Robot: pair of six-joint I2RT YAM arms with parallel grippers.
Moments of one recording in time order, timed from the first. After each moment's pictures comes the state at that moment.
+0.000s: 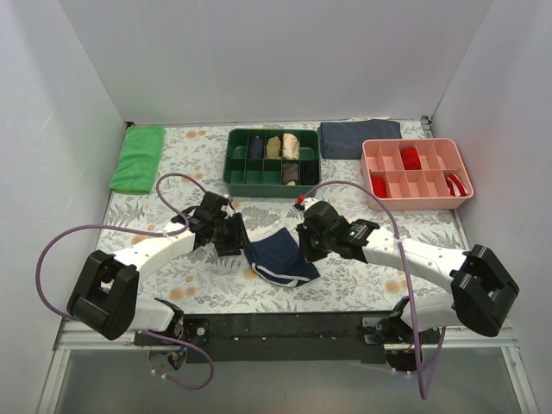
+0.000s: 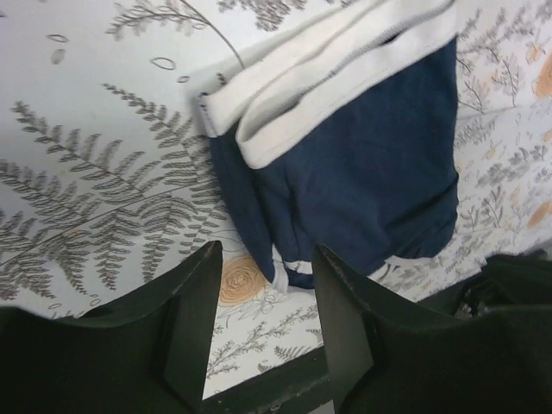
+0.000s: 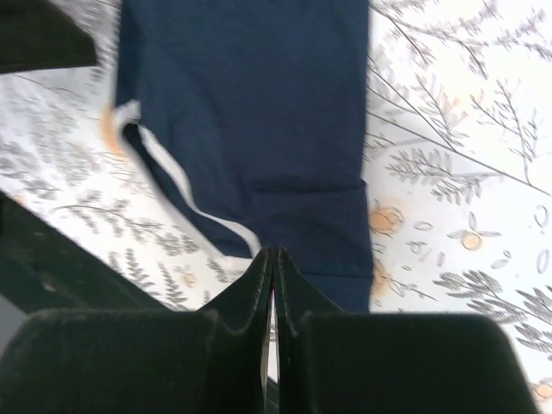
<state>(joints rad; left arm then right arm) -0.49 1.34 0.72 -0.40 0.25 -0.71 0.91 1.33 0.80 -0.39 -0.05 0.50</state>
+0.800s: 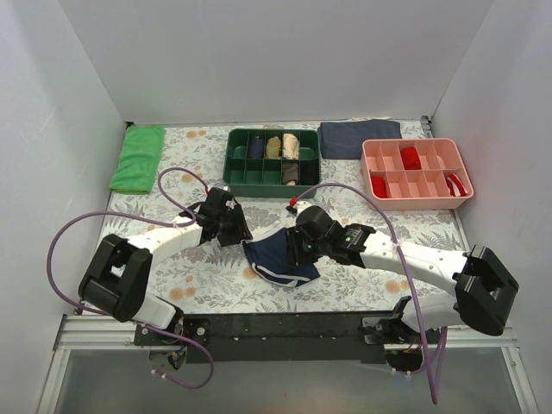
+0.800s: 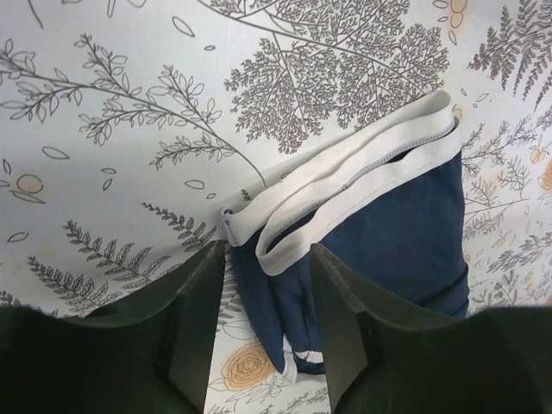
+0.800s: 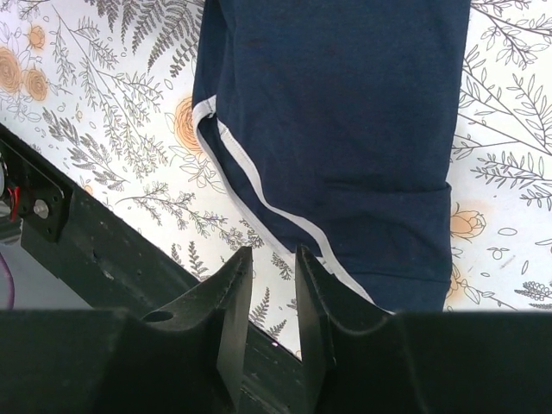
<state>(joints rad) -0.49 1.45 0.73 -0.25 0.09 -0.74 1.00 1.32 0.83 -0.35 -0.06 0.61</state>
